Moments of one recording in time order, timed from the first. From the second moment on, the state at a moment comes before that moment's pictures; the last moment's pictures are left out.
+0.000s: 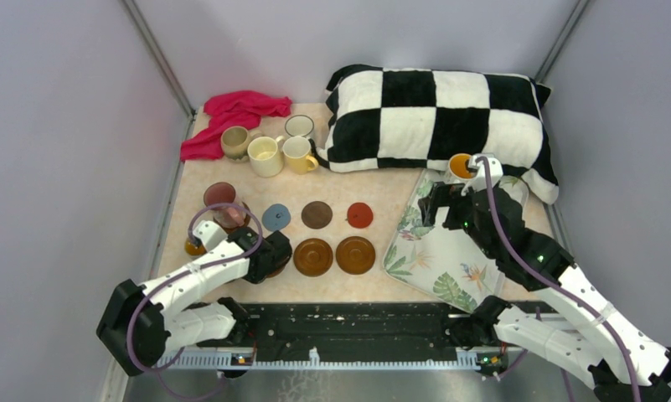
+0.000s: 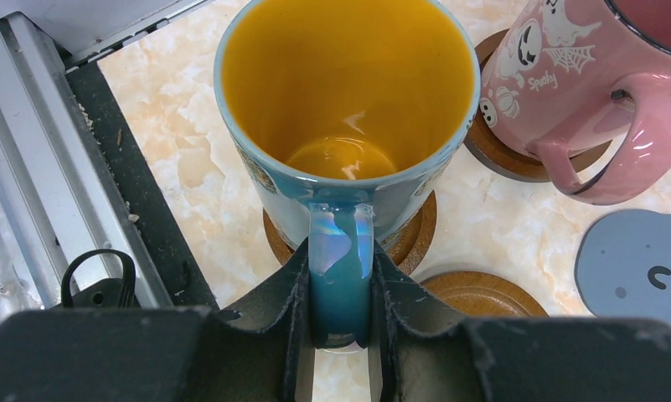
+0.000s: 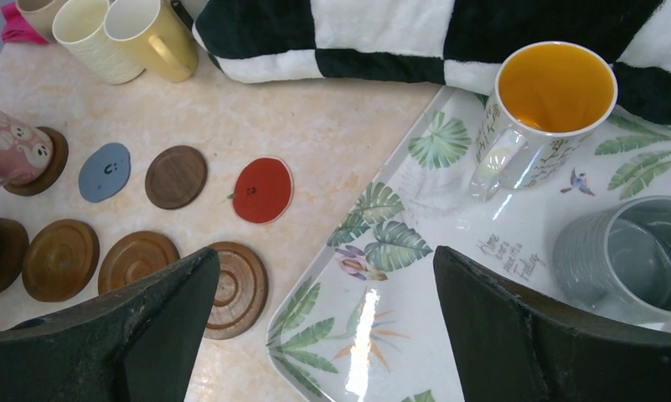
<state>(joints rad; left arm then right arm) -0.71 1.08 0.63 -1.39 -1.04 -1.94 0.74 0.70 0.92 -0.61 0.42 0.38</state>
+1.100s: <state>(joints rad) -0.71 1.14 0.64 -1.36 -1.03 -1.94 0.74 0.68 0.92 -0.61 0.42 0.38</state>
